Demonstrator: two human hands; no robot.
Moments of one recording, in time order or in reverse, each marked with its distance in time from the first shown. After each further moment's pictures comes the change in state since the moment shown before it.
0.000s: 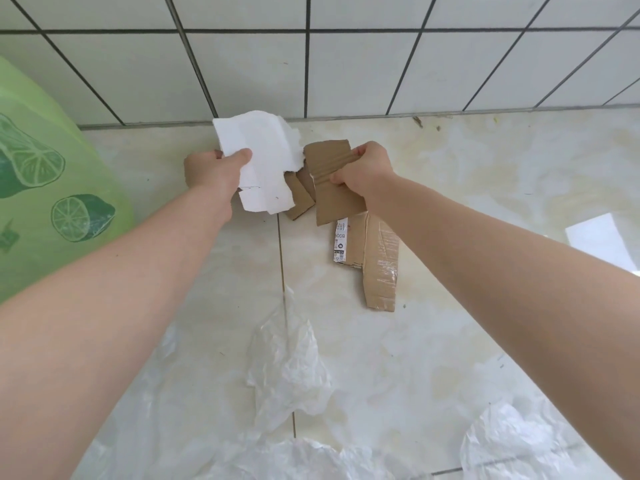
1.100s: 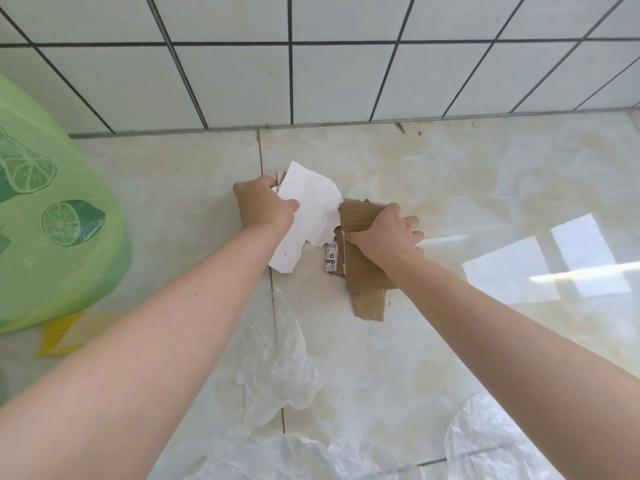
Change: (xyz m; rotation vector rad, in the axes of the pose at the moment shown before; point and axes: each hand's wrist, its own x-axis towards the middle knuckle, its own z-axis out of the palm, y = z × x) left_hand -0.056 -0.026 0.055 0.573 -0.059 0.189; right_hand -0.054 0.065 -0.021 -0.399 0.171 0.208
